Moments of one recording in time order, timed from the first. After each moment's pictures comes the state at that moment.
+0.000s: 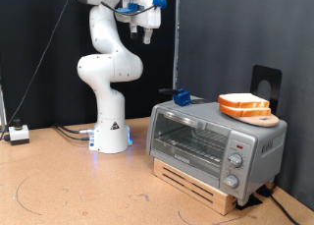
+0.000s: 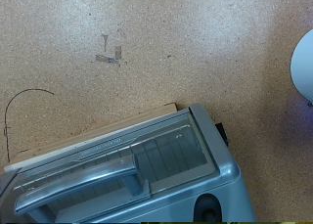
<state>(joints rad) -0.04 -0.77 0.02 -2.34 0.03 1.55 2.31</state>
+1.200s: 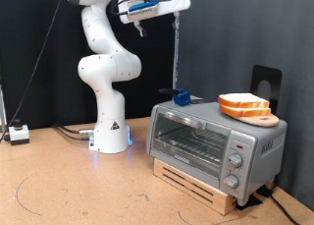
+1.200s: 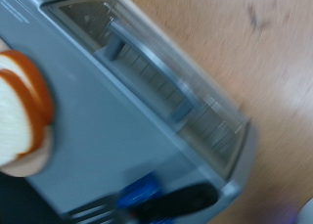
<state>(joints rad) 0.16 -0.76 -0.12 -2.34 0.14 1.72 1.28</state>
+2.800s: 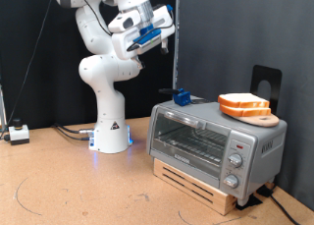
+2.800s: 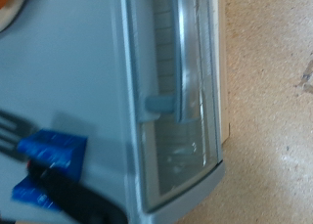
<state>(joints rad) 0.28 -0.74 -0.31 -2.54 0.18 1.86 0.54</state>
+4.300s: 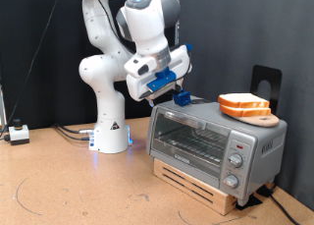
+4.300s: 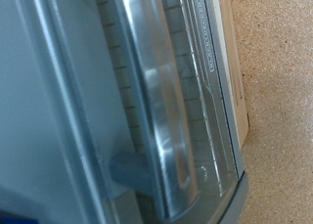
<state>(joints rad) 0.30 -0.45 -0.27 -2.55 0.27 1.98 0.57</state>
